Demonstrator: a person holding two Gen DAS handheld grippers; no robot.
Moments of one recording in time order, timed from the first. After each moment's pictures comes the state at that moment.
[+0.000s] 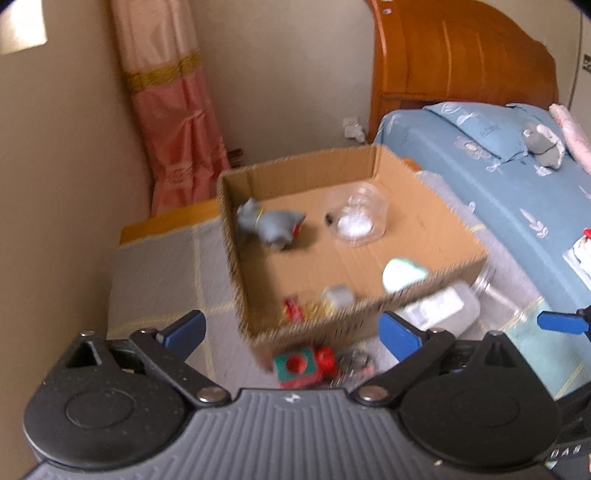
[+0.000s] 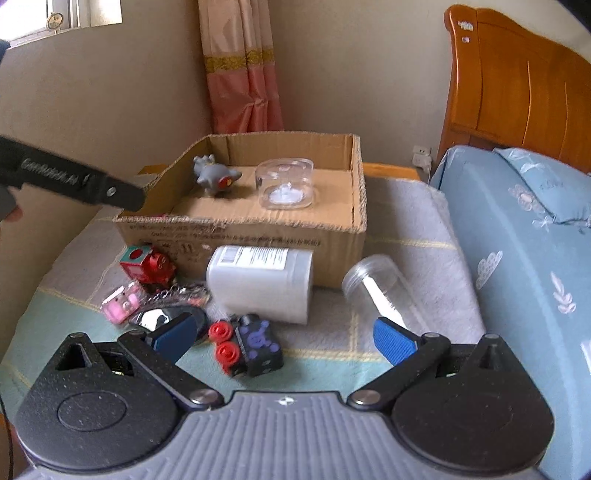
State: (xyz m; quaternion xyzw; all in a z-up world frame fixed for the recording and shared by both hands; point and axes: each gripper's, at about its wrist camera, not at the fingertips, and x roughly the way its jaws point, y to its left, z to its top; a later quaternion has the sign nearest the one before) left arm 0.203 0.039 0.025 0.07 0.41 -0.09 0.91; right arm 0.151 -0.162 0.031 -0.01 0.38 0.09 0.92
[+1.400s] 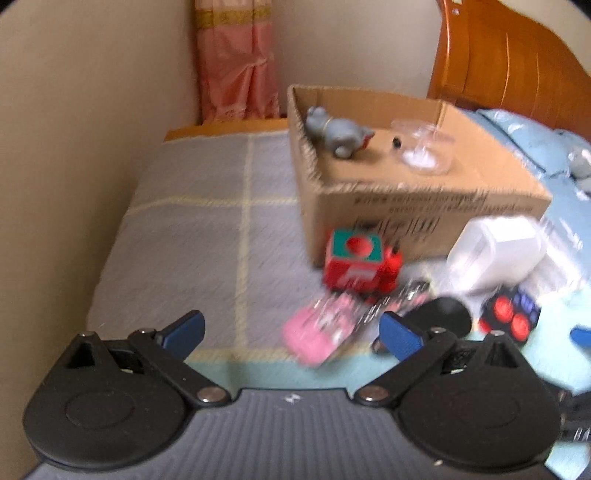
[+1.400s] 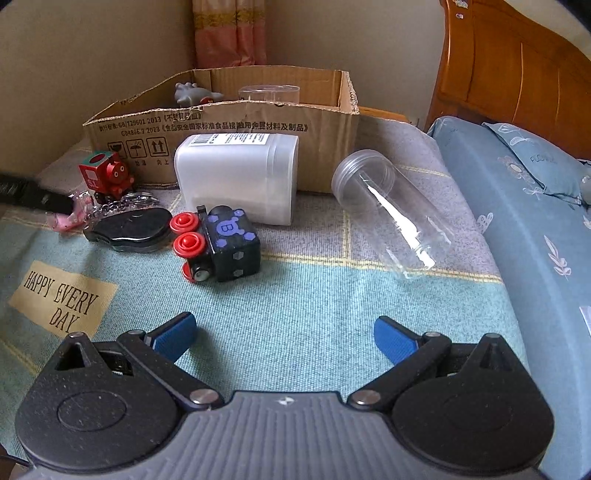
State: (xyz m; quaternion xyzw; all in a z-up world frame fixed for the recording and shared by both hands) left arm 0.163 0.082 -0.061 -0.01 0.42 -0.02 0.91; right arm 0.130 -0.164 -0.041 -0.04 0.41 0.06 0.91
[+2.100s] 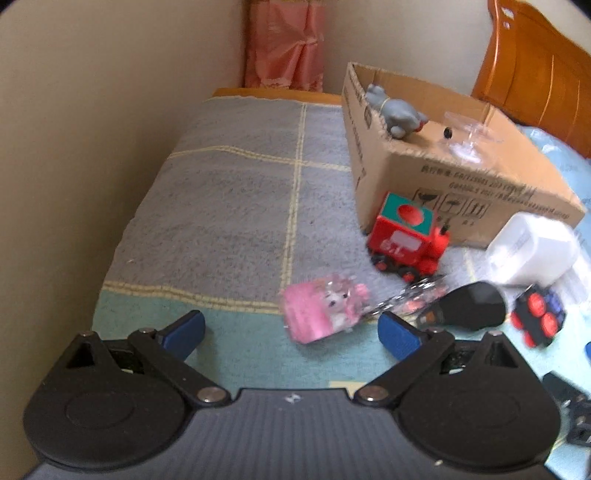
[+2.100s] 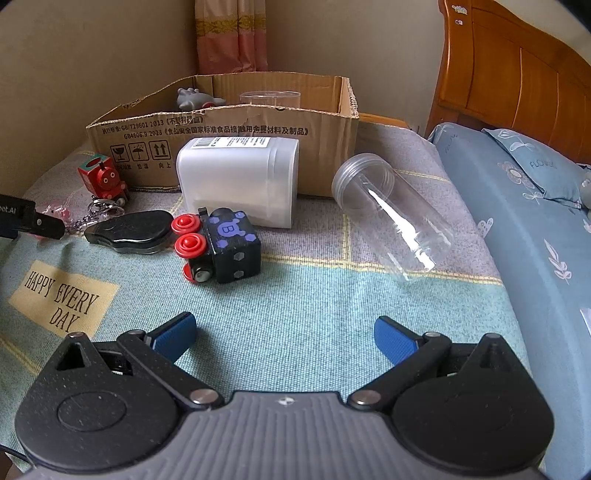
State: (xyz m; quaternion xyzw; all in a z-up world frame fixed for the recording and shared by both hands) left arm 0.145 0.107 -0.077 -0.08 0.44 0.03 0.89; right arm 0.127 -0.166 -0.043 -0.04 0.39 0.07 0.92
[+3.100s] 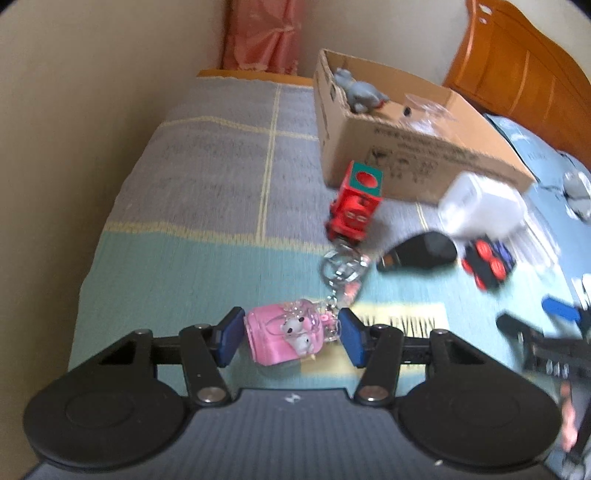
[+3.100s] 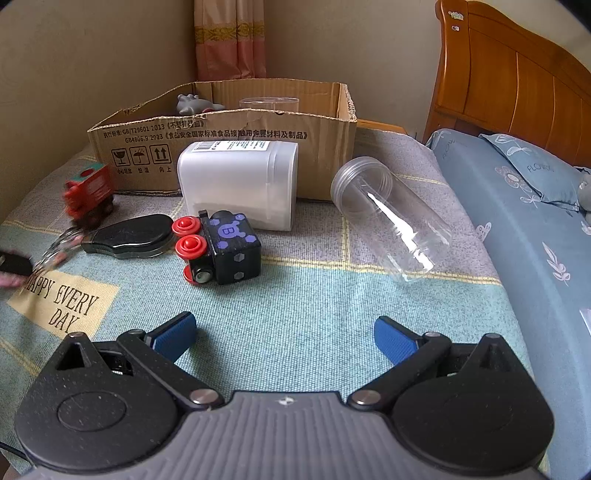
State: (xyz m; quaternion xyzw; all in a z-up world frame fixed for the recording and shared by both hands) left arm 0.089 0.107 -0.073 -0.09 0.47 -0.02 0.88; right arm 0.122 -0.167 -0.044 -0.04 0.38 0.06 0.92
